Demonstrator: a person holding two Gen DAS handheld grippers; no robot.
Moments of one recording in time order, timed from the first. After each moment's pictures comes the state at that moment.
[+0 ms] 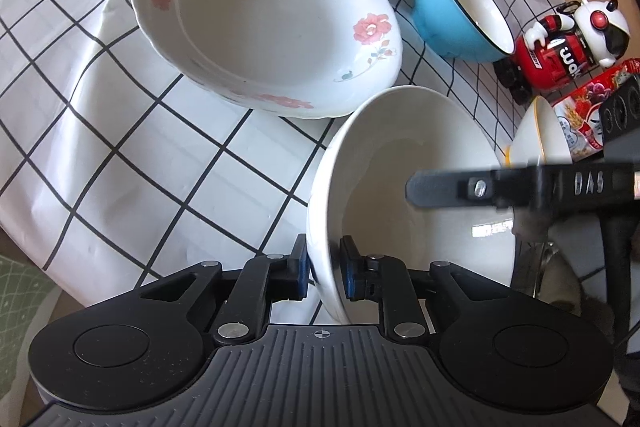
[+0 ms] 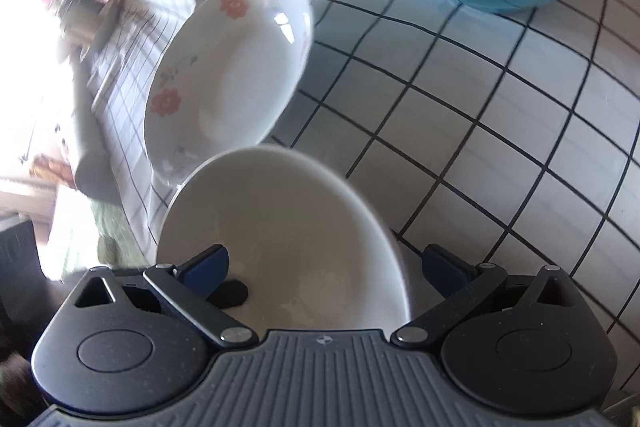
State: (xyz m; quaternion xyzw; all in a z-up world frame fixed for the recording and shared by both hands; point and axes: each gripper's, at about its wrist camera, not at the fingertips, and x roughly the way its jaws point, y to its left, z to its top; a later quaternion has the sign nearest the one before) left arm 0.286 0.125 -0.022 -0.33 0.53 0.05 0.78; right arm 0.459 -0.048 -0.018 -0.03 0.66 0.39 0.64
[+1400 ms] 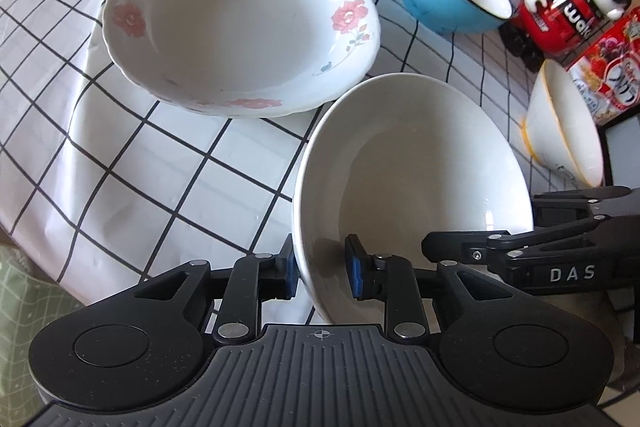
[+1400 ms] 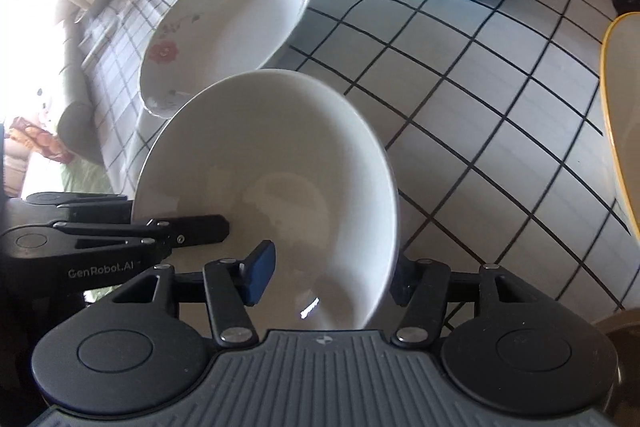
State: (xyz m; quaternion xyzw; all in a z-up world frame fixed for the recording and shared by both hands) left arm 0.301 0.096 -0.014 -0.25 0.56 0.07 0.79; right arm 0.415 -0.080 -0.006 -0.11 0.62 0.38 0.68
